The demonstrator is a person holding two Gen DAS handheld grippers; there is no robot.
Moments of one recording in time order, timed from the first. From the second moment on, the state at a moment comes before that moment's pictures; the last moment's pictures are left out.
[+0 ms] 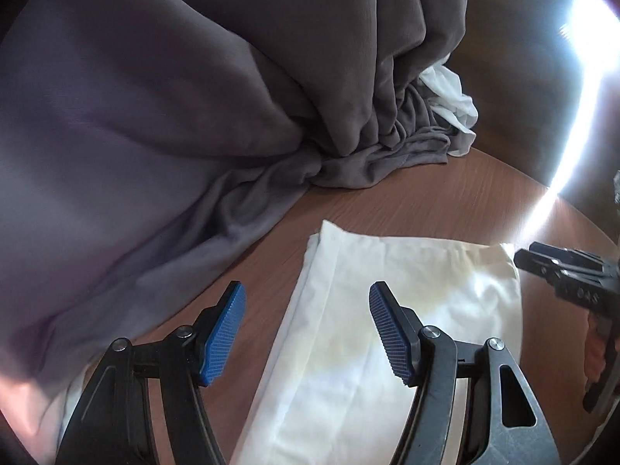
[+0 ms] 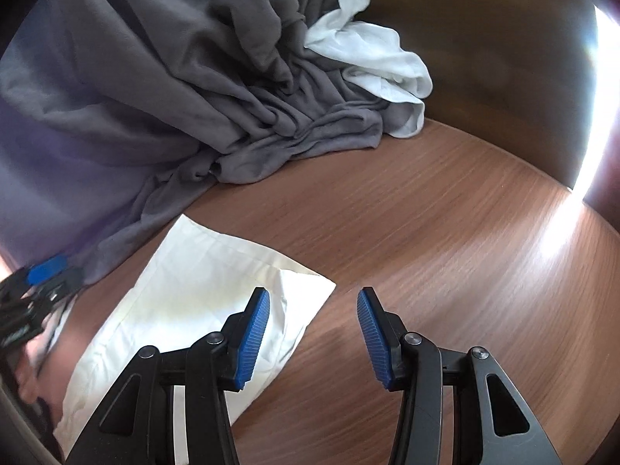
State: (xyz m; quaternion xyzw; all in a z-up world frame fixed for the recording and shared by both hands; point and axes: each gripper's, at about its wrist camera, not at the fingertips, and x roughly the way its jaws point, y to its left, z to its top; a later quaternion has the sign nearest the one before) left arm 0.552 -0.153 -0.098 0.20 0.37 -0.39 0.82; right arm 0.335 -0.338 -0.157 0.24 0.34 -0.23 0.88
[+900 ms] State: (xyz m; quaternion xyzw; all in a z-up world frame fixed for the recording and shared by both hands) left arm 0.626 -0.221 -0.180 0.21 0.45 -0.44 0.75; right arm 0.357 -0.340 -0.188 0.26 0.35 -0.25 0.86
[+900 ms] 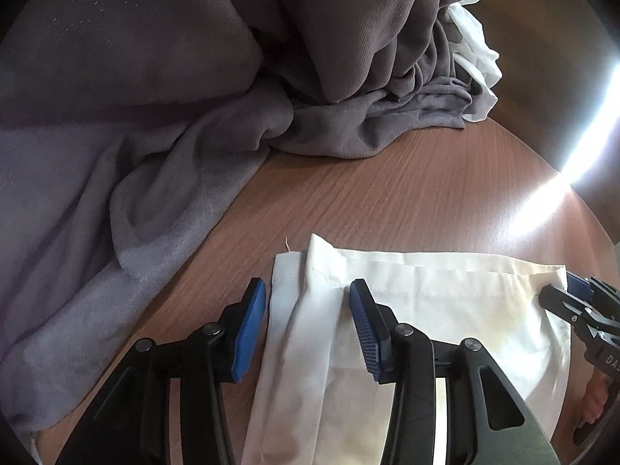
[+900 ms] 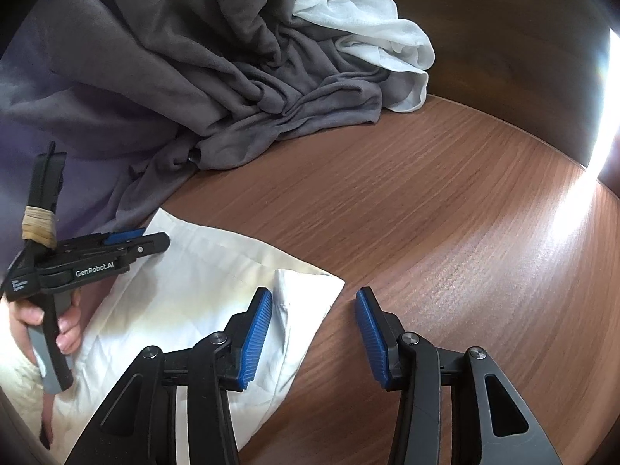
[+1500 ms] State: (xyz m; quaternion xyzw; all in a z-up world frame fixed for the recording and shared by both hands) left arm 0.619 -0.220 -0.172 0.19 0.43 -0.49 0.74; right arm 0.363 -0.346 -0.193 0.24 0.35 -0.23 0.88
